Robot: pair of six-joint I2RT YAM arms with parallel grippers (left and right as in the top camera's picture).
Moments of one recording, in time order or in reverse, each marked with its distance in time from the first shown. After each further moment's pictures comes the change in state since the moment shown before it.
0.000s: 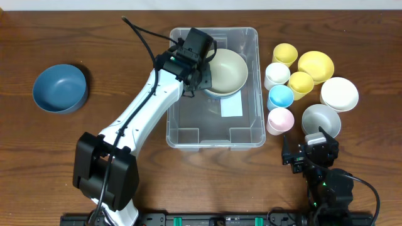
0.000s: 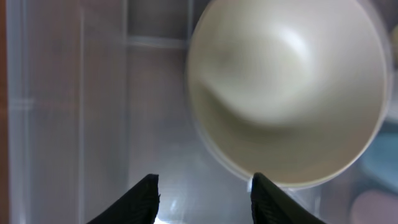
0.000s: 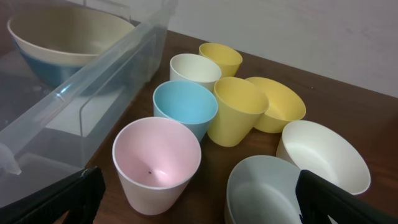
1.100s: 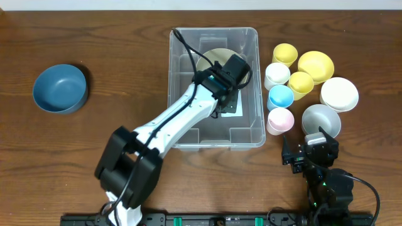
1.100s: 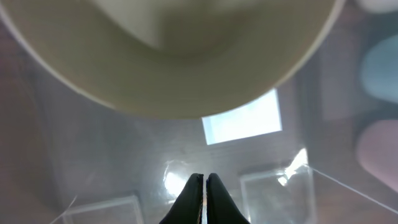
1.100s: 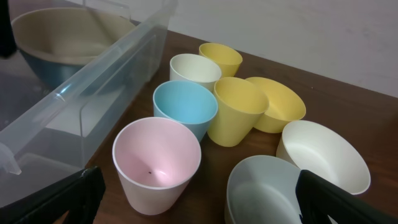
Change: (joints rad) left arm -0.216 0.093 -0.024 0.018 -0.035 0.006; right arm 0.000 0.000 0.000 0.000 0.000 0.000
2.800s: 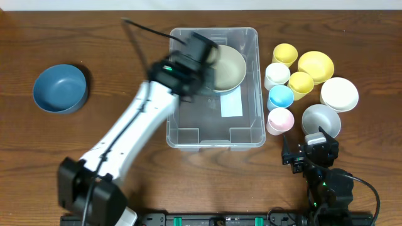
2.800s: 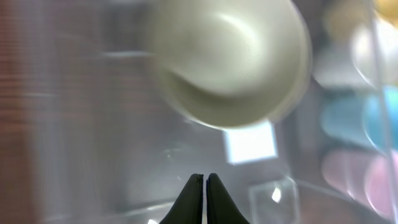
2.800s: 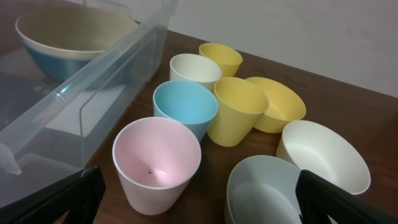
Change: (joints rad) left arm 0.213 -0.245 -0.006 -0.007 0.073 0.097; right arm 0.000 0.000 0.000 0.000 0.000 0.000
